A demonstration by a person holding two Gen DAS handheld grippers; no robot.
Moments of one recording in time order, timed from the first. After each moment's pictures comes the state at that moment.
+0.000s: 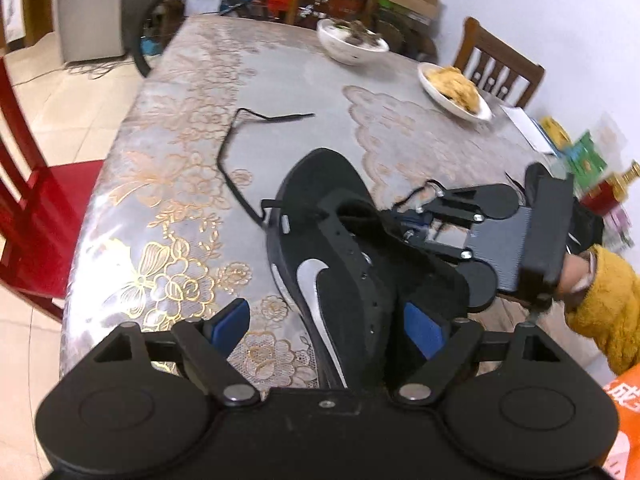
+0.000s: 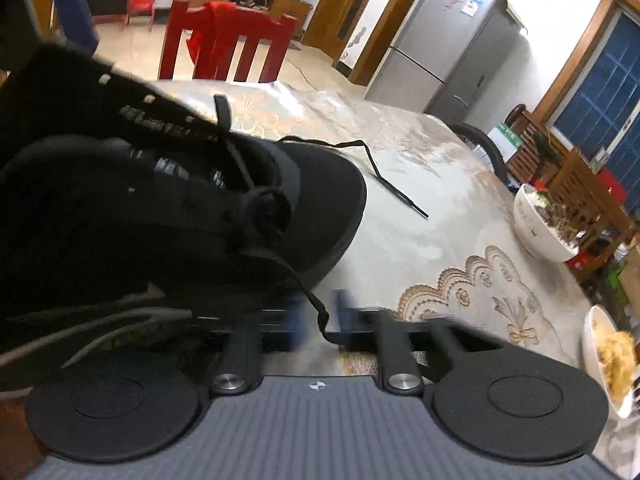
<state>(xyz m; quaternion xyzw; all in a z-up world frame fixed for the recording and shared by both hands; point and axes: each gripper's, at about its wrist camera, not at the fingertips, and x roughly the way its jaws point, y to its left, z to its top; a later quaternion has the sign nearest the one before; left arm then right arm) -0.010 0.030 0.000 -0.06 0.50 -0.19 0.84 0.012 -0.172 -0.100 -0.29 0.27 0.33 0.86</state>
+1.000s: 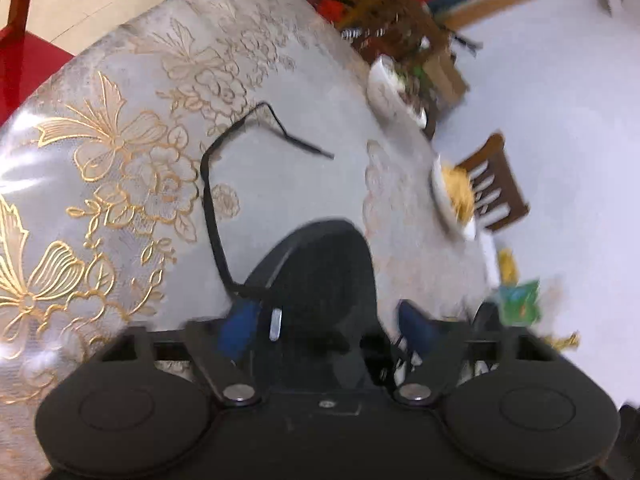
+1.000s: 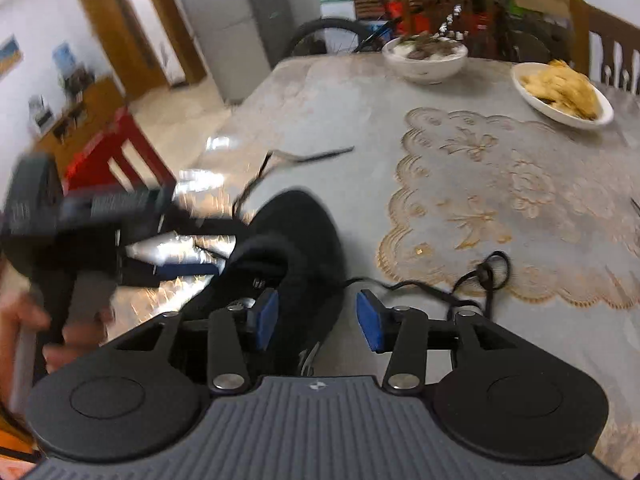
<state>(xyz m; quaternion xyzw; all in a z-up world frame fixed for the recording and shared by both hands) 0.086 0.069 -0.076 -0.34 0.48 -0.20 0.79 0.000 -0.150 -0.015 0.04 0.43 0.12 0.89</state>
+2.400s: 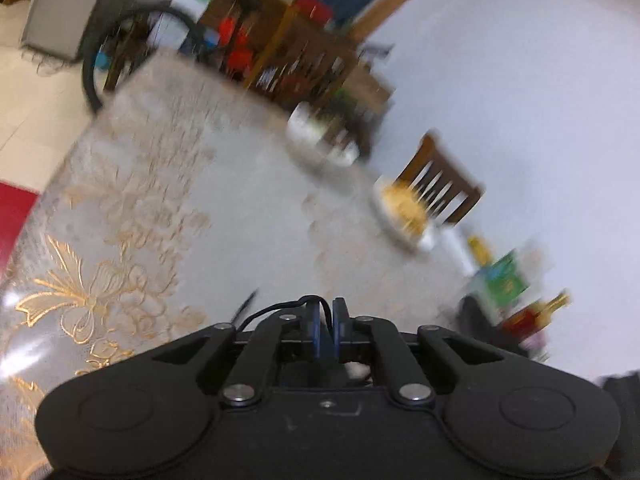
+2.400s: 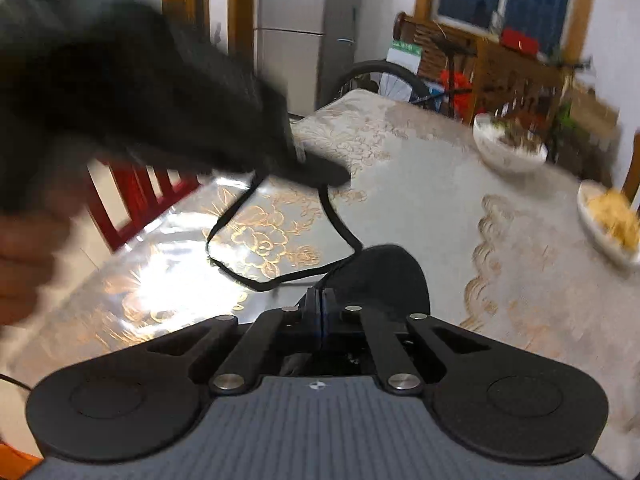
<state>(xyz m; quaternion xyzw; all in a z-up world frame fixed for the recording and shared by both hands) 0.120 0.069 -0.044 -0.22 0.43 -0.29 0.83 0.009 -0.071 -0.036 -0.07 0.36 0.18 0.91</state>
